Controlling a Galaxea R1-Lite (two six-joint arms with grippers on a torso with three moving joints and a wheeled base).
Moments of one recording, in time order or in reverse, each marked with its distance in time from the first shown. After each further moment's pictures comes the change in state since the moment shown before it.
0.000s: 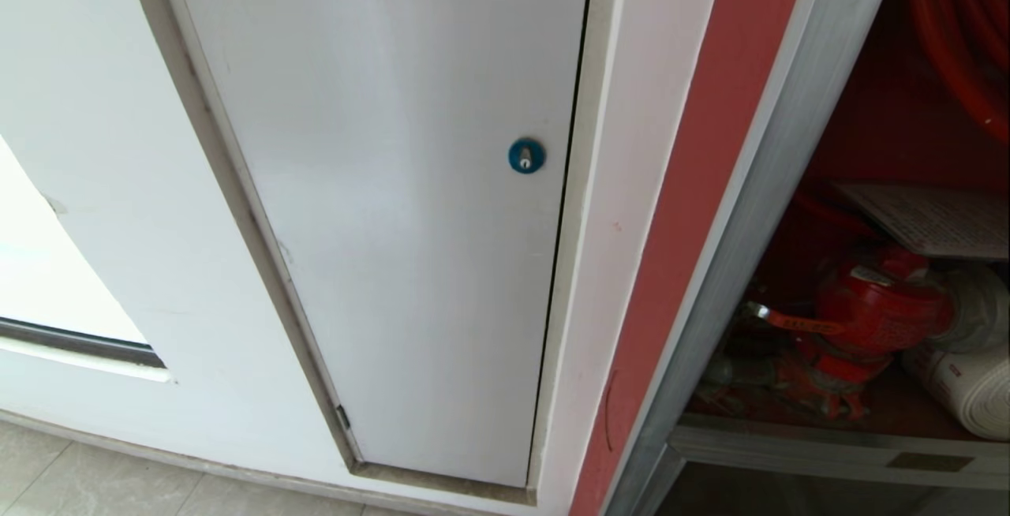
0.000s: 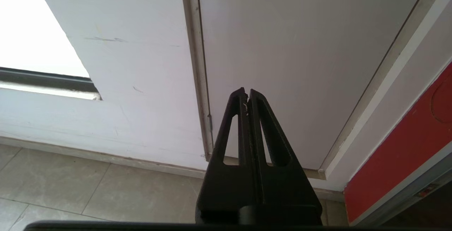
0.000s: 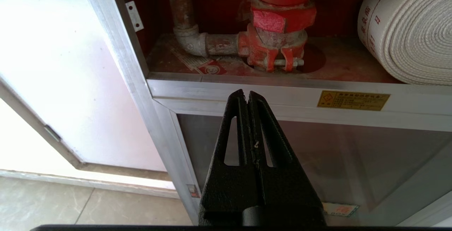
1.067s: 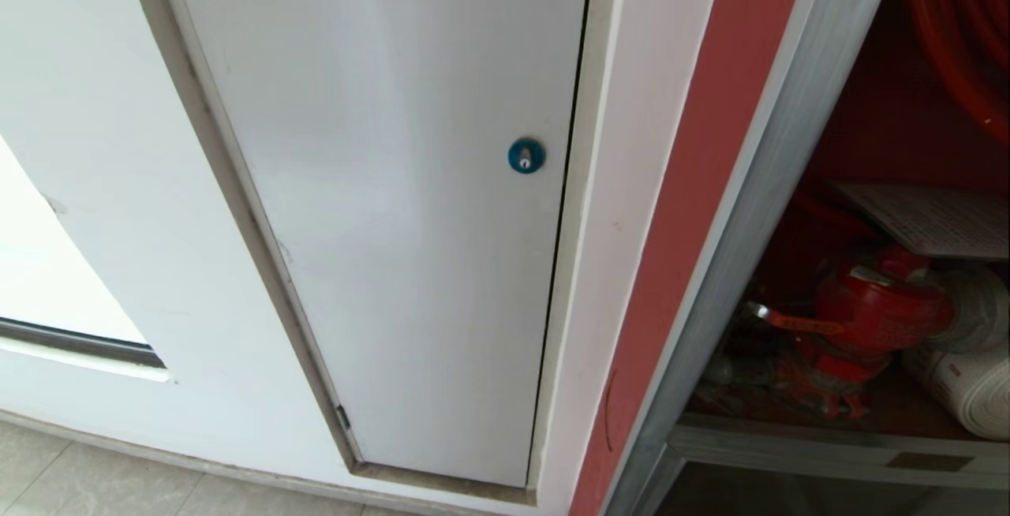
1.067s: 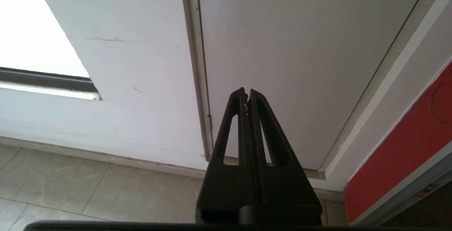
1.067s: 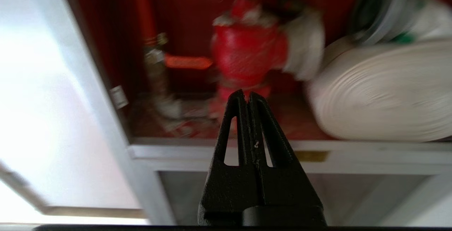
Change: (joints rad) left arm 0.000 0.000 0.000 0.000 0.000 0.000; right arm 0.000 0.266 -0.359 0.017 -0.133 -0.071
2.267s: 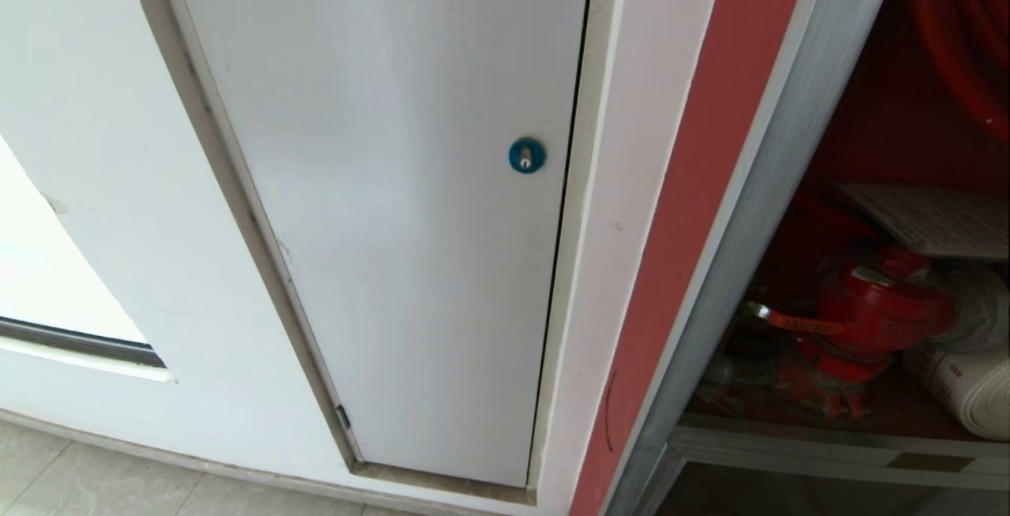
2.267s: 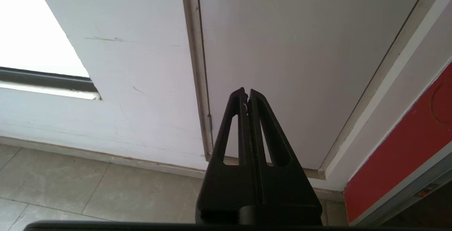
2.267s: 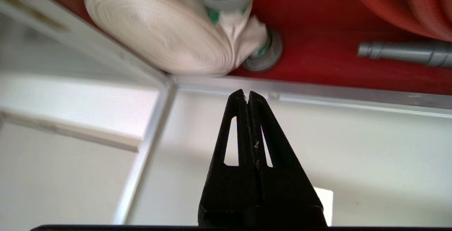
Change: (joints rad) left arm 0.000 0.000 0.000 0.000 0.000 0.000; right arm -0.044 0.612 -0.584 0.412 -0.547 -1.080
